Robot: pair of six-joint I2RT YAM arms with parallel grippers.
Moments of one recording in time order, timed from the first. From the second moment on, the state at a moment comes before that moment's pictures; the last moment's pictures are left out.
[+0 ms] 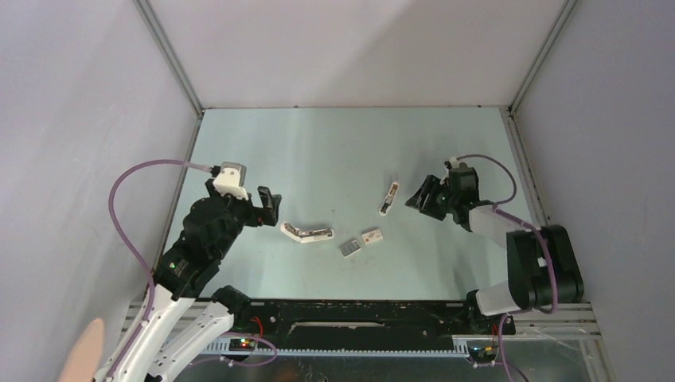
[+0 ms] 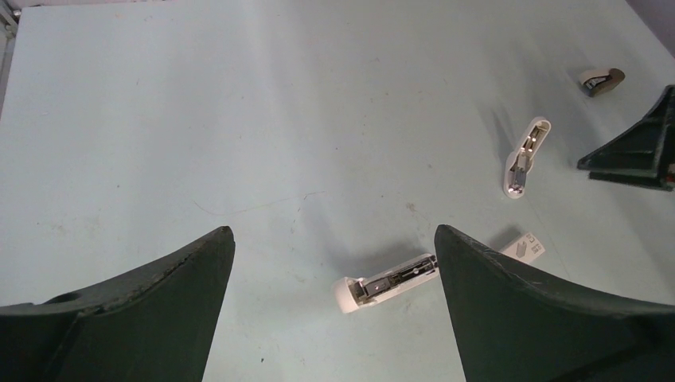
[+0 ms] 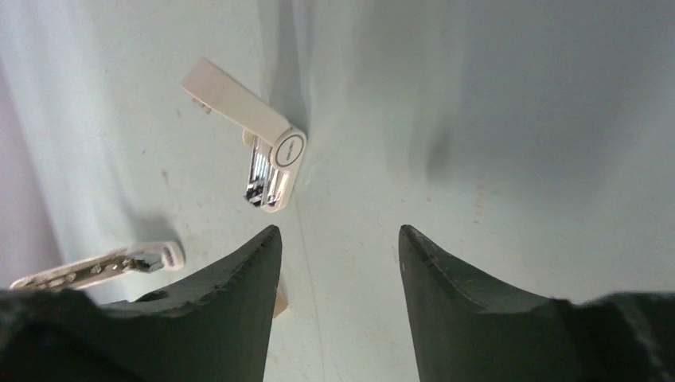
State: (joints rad) left arm -0.51 0.56 0.81 -0.52 -0.24 -0.17; right arm 0.15 1.49 0.60 0.12 -0.40 0.65
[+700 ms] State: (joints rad) left arm -0.51 0.46 0.76 -0.54 -0.26 -0.18; right arm 0.06 1.68 1.13 -0.30 0.24 0.55
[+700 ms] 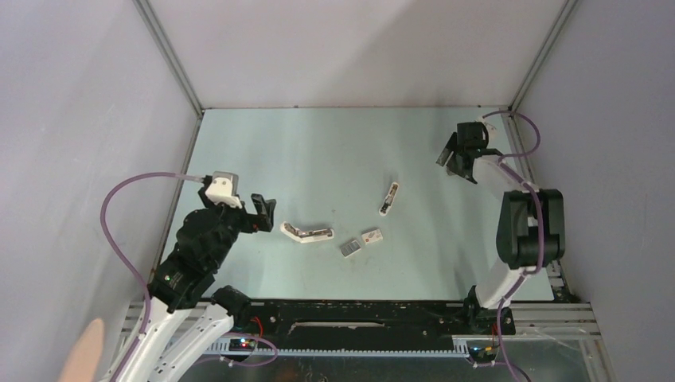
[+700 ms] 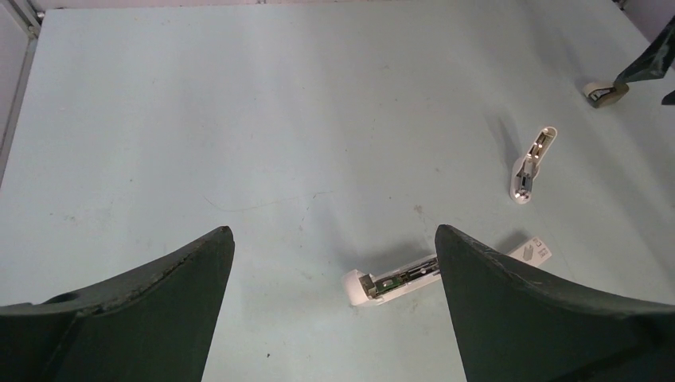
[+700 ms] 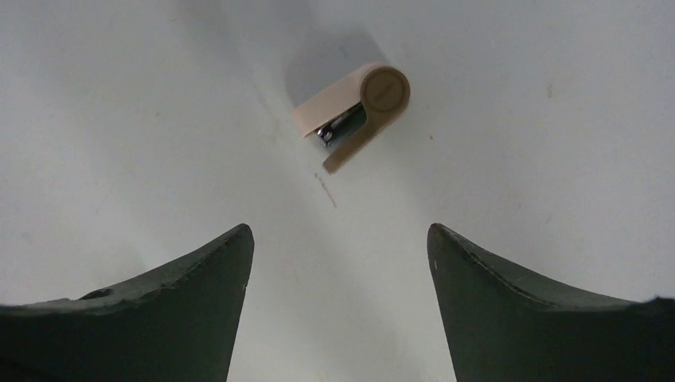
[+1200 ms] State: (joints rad) left arm -0.48 0.42 0.76 -0.54 -0.28 -0.17; right arm 0.02 1.96 1.37 -0.44 0.24 0.58
